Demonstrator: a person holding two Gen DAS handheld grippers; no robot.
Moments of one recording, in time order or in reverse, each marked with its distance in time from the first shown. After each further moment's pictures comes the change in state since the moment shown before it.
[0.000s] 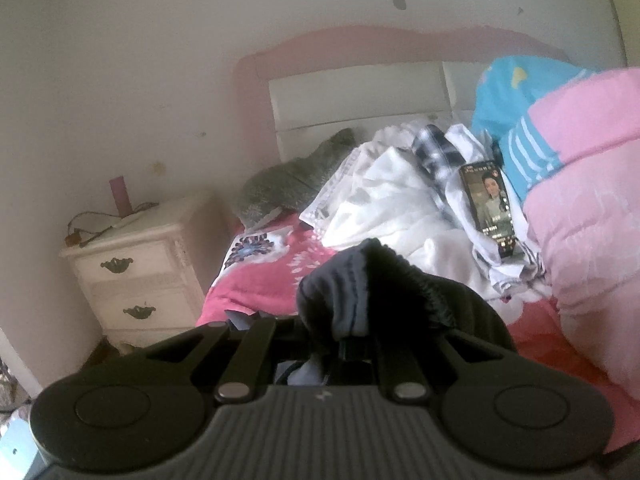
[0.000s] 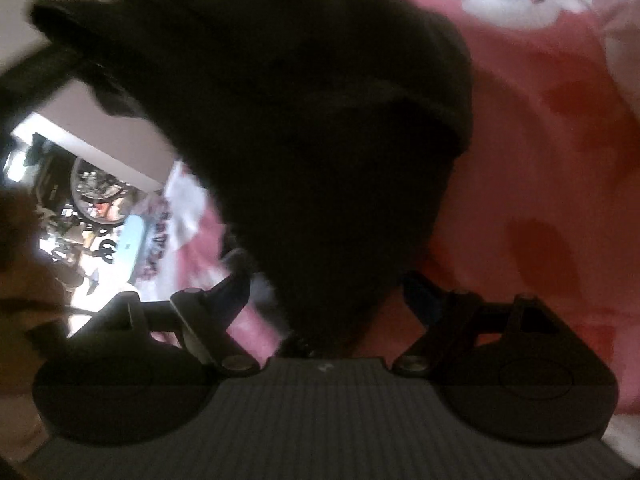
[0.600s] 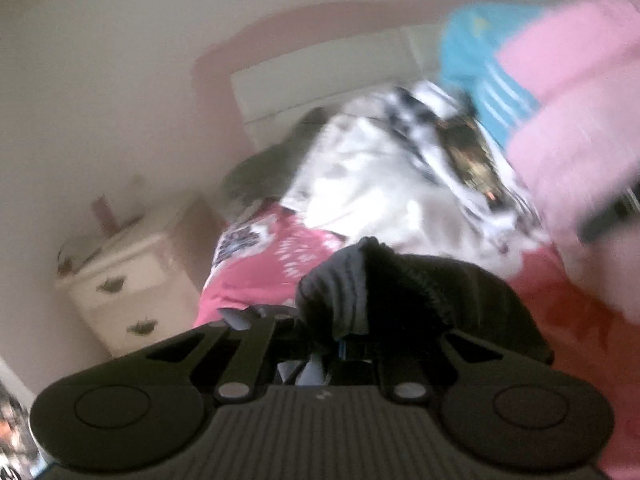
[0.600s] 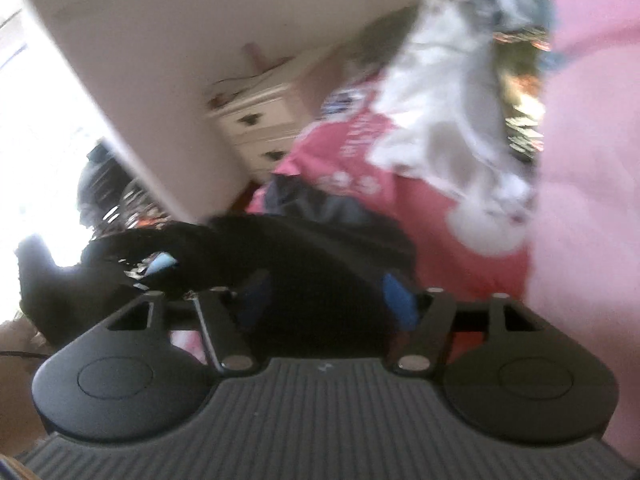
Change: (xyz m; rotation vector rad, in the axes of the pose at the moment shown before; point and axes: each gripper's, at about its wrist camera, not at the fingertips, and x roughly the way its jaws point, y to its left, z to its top) left arm 0.025 -0.028 -0.015 0.142 0.052 -0.013; right arm -0.138 -0.059 0.082 -0.222 -0.245 0.149
